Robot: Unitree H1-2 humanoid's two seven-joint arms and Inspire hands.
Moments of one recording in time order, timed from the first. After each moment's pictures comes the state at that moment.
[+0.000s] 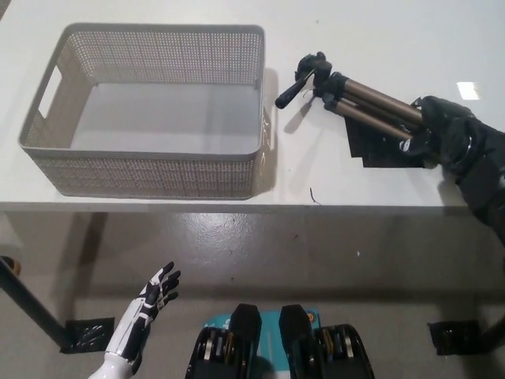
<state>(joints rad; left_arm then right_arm) -0.11 0.14 -0.01 0.48 -0.04 -0.42 -0.19 -1.15 -0.26 0.48 1.41 -0.48 0.09 0.05</state>
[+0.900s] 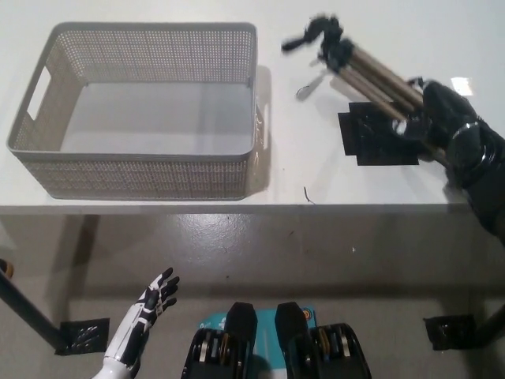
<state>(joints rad) -0.10 0.15 -0.01 0.49 -0.03 -0.42 -0.19 -1.12 -0.28 0.26 1.31 -0.45 -0.14 -0.09</state>
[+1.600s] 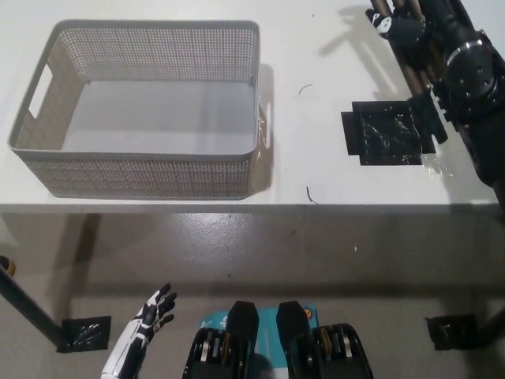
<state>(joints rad) -0.06 0.15 -0.01 0.49 -0.02 -0.42 -0.19 -1.16 -0.27 0.17 0.94 -0.41 -0.04 -0.01</state>
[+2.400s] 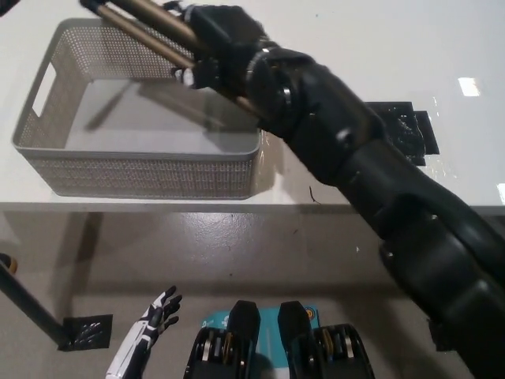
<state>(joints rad) -0.06 0.15 -0.03 0.49 -0.01 -0.43 -0.19 -1.37 0.07 0.55 1.11 -0.58 -0.05 0.02</state>
